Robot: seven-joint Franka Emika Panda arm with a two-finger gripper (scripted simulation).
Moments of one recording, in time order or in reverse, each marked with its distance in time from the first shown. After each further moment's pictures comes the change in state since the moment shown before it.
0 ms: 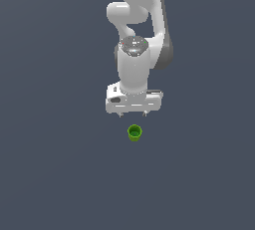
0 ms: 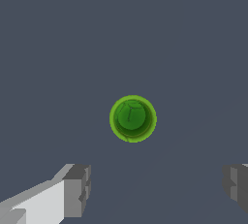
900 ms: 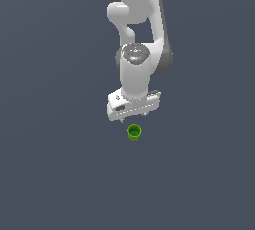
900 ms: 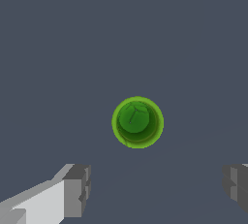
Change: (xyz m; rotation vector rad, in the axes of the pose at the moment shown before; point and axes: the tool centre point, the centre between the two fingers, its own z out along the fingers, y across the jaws) arm 0.005 -0.001 0.015 -0.009 -0.012 -0.255
